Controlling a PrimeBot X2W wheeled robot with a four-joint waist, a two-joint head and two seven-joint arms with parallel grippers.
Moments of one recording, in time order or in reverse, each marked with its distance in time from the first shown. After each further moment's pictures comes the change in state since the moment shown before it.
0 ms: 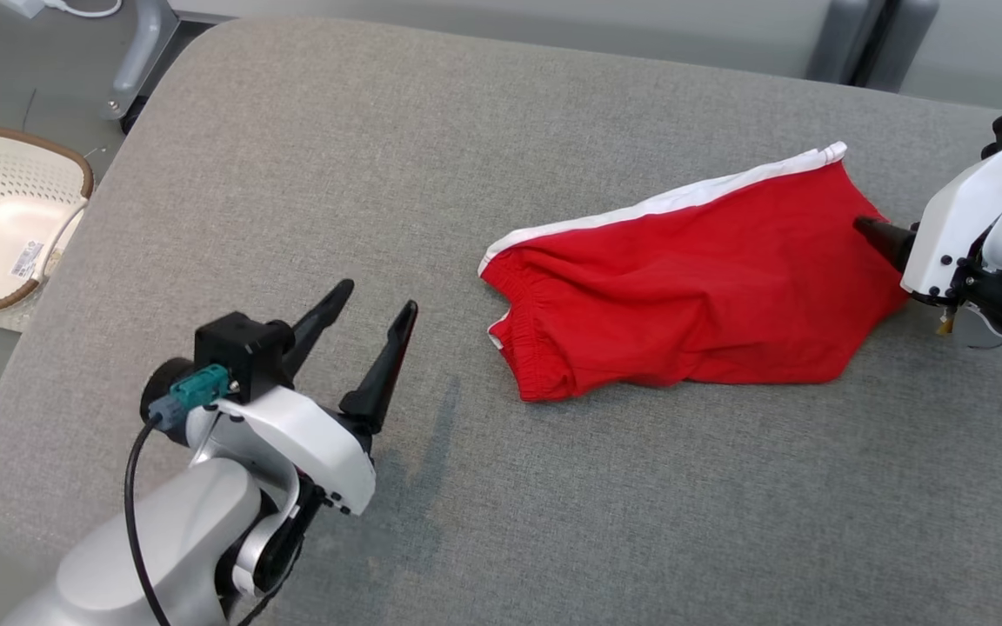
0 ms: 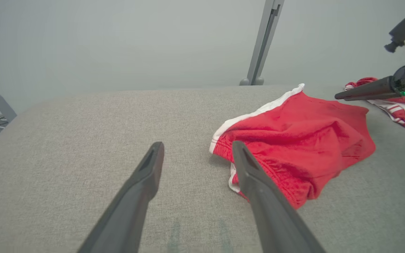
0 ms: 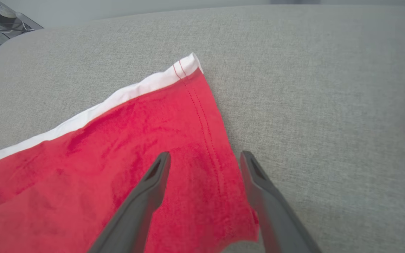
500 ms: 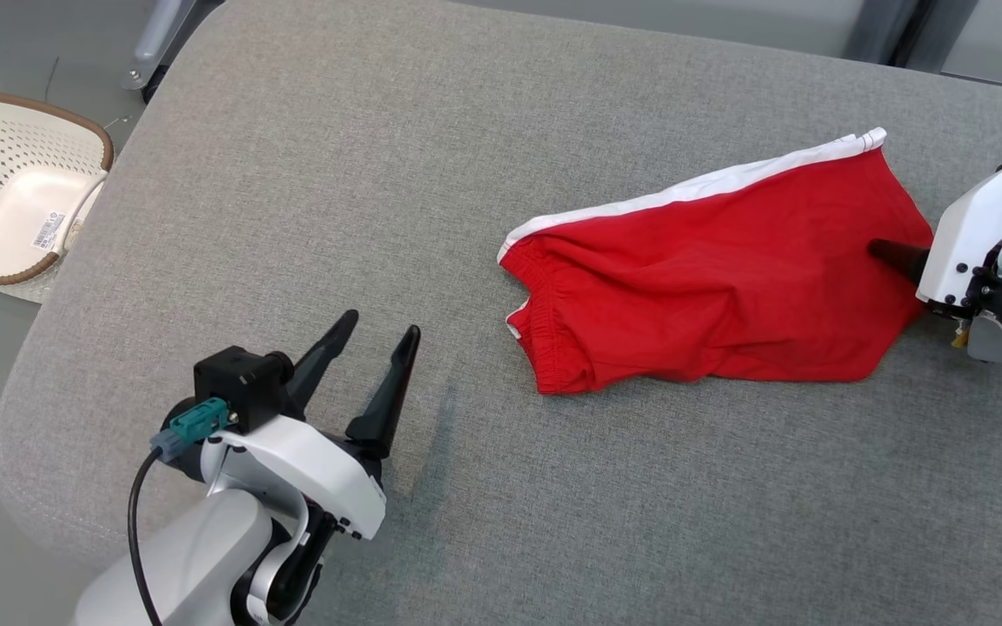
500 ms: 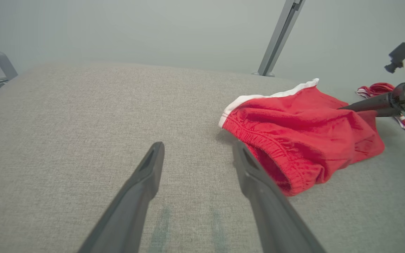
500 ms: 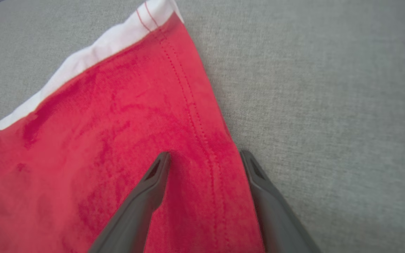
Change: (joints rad) left arm 0.098 -0.049 0.077 0.020 -0.005 -0.026 -0.026; right arm -0.006 0.015 -0.007 0.081 0.020 0.000 0.074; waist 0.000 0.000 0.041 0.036
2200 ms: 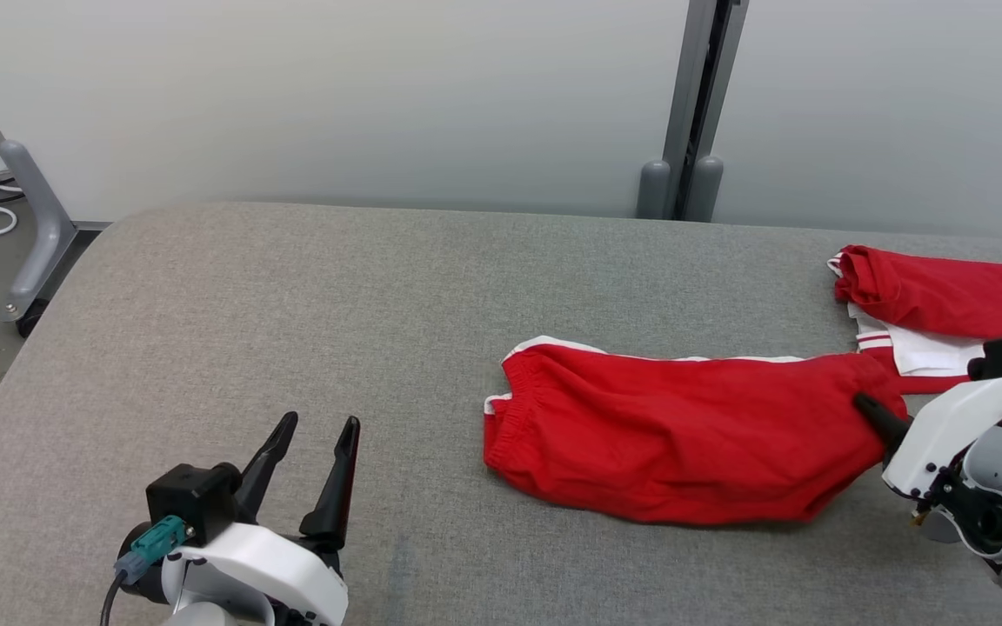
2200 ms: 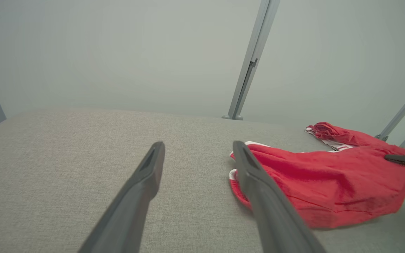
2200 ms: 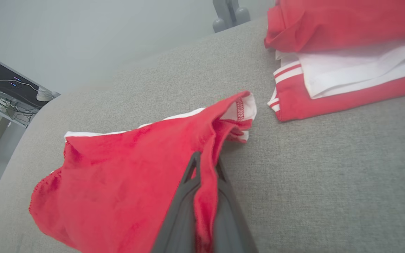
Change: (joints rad) left arm 0.325 -0.055 0.268 -0.023 0.159 0.006 -0.002; right arm 0.456 -0.113 -0.007 -0.378 0.161 0.000 -0.366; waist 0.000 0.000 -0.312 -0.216
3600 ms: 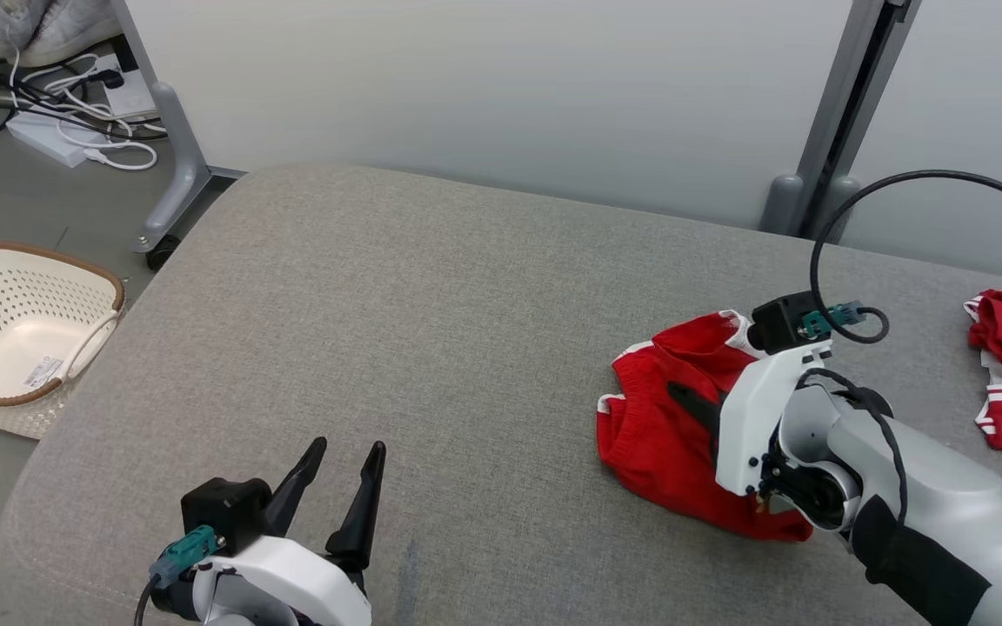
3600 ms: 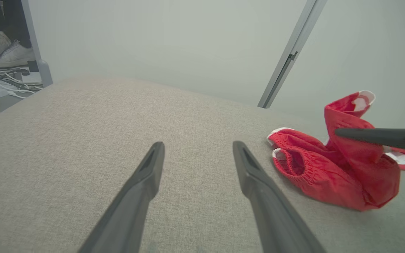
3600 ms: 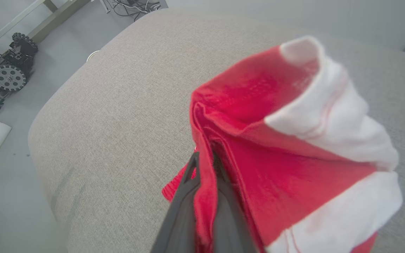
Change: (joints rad) left arm 0.001 -0.061 -0.021 0.092 -0.012 -0.049 0.004; right arm -0.170 0.155 0.278 -0.088 -0.137 0.000 0.028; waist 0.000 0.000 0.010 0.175
